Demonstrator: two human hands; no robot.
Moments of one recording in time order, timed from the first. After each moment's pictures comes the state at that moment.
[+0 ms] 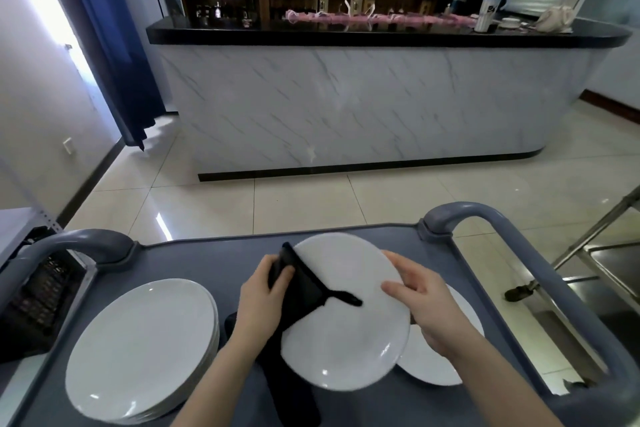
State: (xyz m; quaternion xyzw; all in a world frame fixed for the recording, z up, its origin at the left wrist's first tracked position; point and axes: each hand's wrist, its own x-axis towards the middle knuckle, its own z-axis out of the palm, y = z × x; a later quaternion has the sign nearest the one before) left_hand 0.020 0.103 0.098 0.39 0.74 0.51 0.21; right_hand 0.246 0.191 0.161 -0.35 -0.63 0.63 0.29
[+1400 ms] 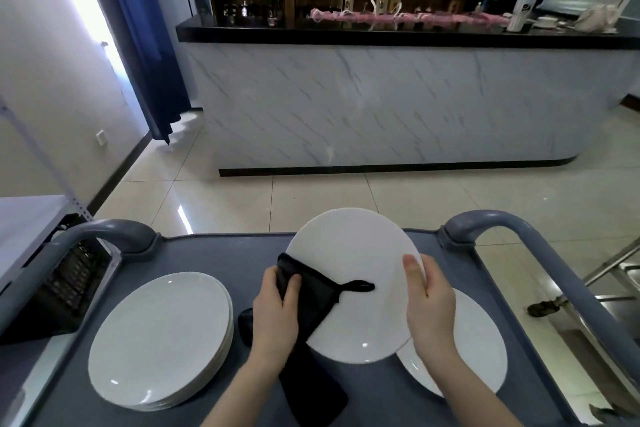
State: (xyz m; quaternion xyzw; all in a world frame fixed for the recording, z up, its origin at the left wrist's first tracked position) left_hand 0.040 0.092 0.097 0.27 0.76 0.56 0.20; right_hand 0.211 0.193 0.125 -0.47 -0.62 0.42 0.46
